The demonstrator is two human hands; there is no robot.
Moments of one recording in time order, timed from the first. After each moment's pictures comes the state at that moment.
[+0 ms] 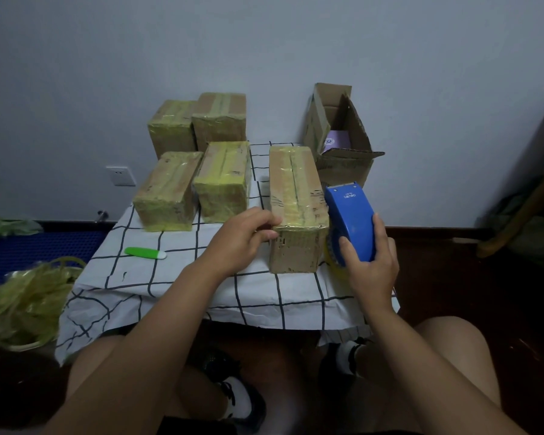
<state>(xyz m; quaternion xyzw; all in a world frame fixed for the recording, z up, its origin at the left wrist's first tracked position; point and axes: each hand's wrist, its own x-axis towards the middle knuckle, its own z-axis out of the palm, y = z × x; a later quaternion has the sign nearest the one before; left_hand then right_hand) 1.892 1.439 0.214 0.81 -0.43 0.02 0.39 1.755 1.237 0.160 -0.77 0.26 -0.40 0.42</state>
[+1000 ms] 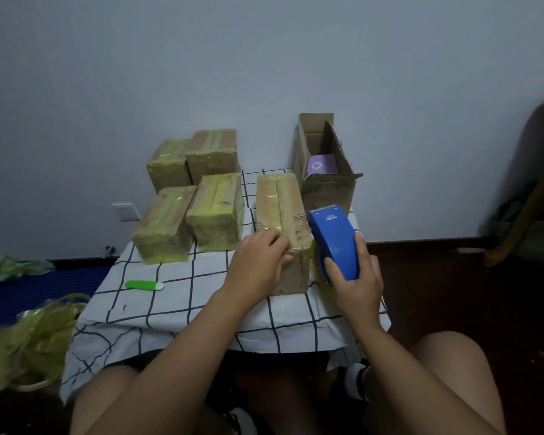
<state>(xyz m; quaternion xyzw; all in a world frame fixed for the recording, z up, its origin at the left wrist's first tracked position) 1.862 1.391 0.221 0.83 -0.47 0.21 0.20 1.750 1.234 0.164 -0.78 0.26 -0.38 0.43</state>
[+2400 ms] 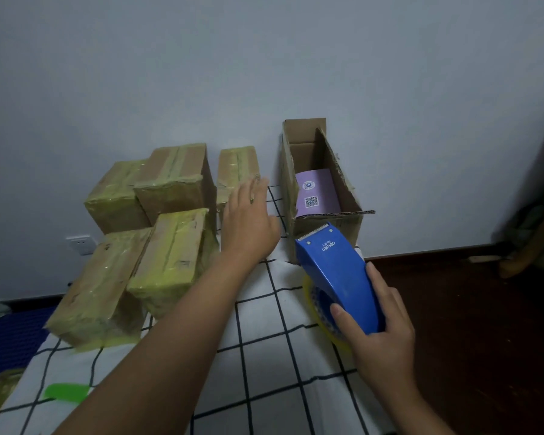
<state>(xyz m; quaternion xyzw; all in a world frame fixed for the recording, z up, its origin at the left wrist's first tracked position) 2.031 1.261 0.253 0.91 -0.31 0.14 0.23 1.806 1.182 0.177 -0.74 0.21 -0.40 0.49</state>
